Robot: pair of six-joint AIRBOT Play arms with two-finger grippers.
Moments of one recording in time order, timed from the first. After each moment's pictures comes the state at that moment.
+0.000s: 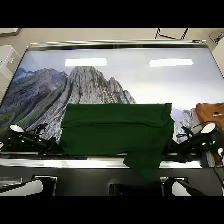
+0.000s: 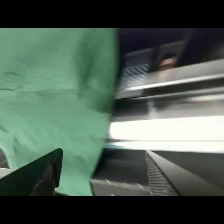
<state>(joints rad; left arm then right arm) 0.42 -1.38 0.58 1.03 -1.35 -1.18 -0.43 -1.18 0.58 -1.22 1.47 1.49</state>
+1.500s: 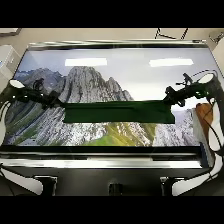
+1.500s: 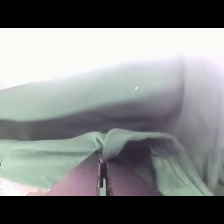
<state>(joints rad) 0.23 -1.83 1.52 0.89 -1.38 -1.42 -0.26 -1.78 1.56 -1.01 1.33 1.54</state>
